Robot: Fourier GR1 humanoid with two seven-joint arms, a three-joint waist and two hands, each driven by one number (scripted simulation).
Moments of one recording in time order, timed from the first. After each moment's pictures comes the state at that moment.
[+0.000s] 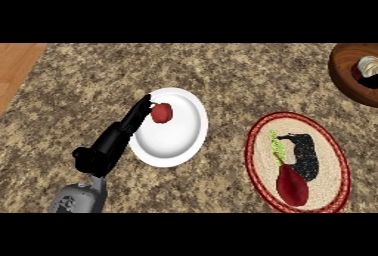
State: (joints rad) left arm -0.15 0.08 -0.16 -1.57 -0.01 -0.19 0.06; right arm -1.03 -0.69 -0.37 -0.17 0.94 -0.25 0.09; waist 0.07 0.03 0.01
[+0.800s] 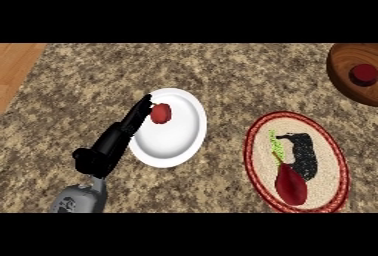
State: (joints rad) left arm -0.15 0.07 -0.16 -1.59 -0.02 -0.19 0.07; right arm -0.98 -0.79 -0.63 -0.20 0.68 -0.36 -0.12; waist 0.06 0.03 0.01
